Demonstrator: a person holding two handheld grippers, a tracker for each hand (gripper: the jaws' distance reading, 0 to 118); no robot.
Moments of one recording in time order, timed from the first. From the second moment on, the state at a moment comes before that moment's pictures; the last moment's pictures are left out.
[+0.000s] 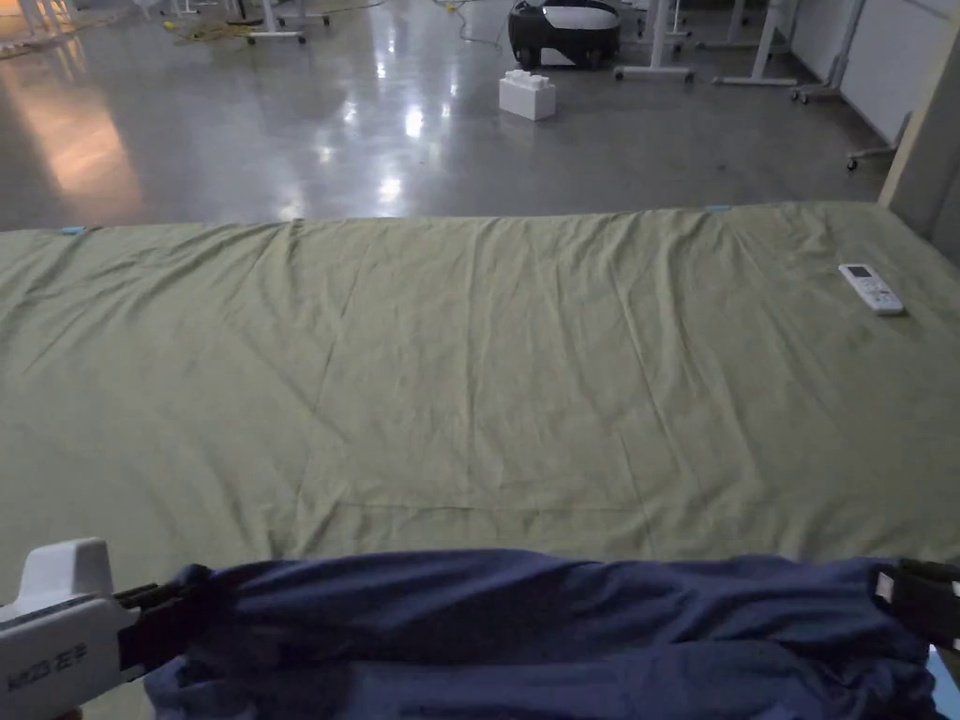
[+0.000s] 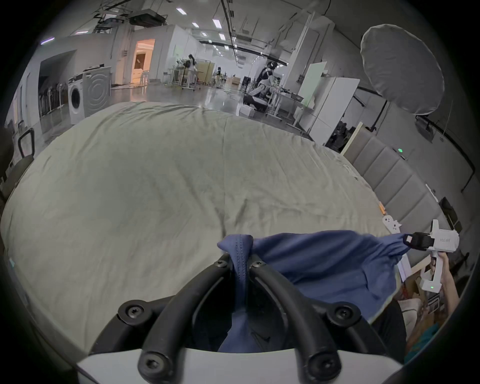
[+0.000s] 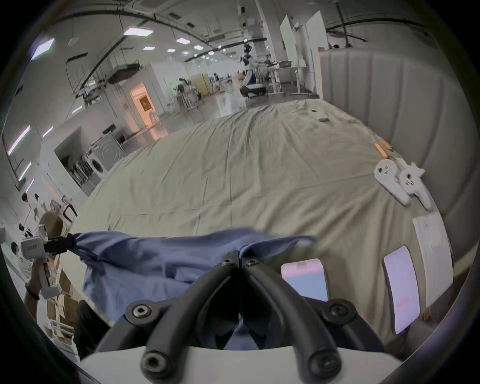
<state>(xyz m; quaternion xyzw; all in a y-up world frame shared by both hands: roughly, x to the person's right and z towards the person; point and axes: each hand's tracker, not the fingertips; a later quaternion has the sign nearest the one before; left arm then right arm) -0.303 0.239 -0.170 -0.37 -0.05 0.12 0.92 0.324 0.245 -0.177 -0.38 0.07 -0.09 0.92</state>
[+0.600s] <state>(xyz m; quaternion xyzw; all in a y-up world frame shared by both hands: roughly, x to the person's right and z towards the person) -0.321 0.144 -0.093 -0.45 -0.03 0.12 0.89 0.313 0.161 -0.103 -0.46 0.04 -0.04 0.88</state>
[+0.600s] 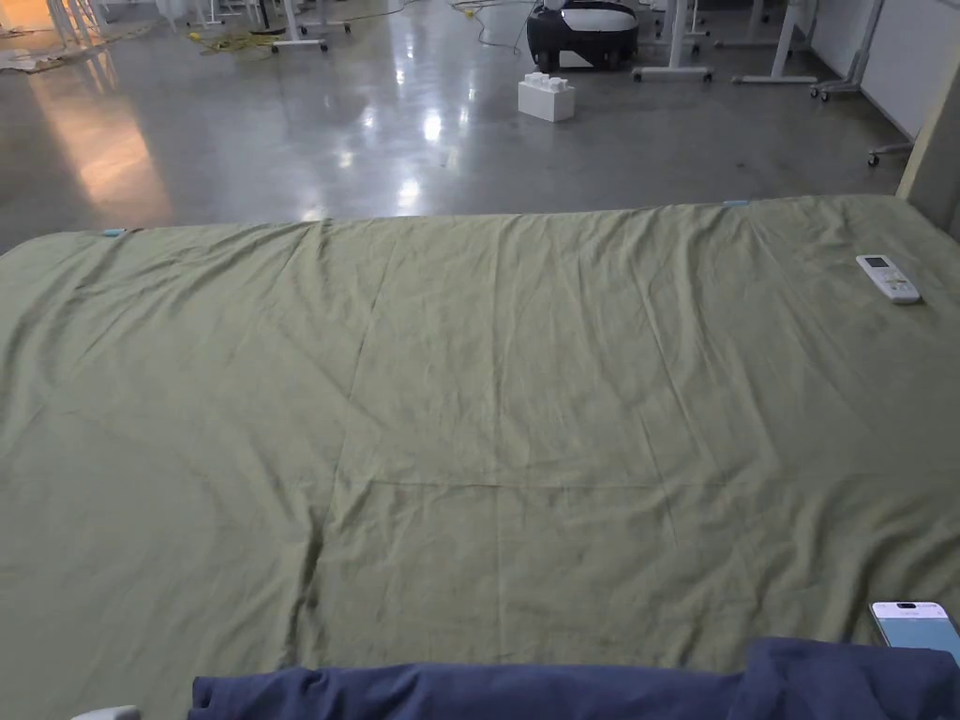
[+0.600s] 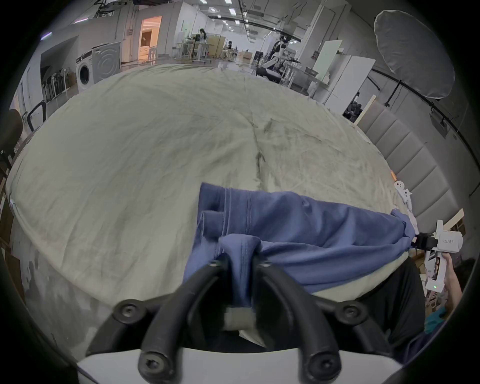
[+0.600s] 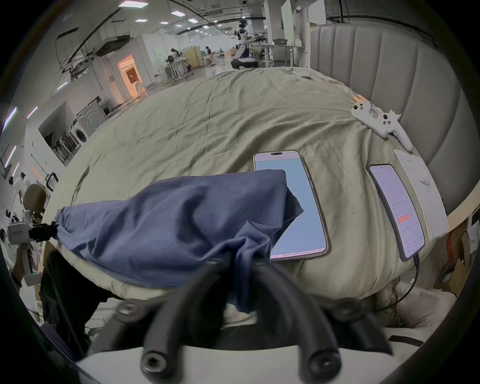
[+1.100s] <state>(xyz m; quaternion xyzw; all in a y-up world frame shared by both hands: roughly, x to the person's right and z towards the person) -0.236 0.333 -0.024 -0.11 0.04 0.01 0.99 0.273 0.280 -0.037 -0.15 0.02 -0.05 0.99</state>
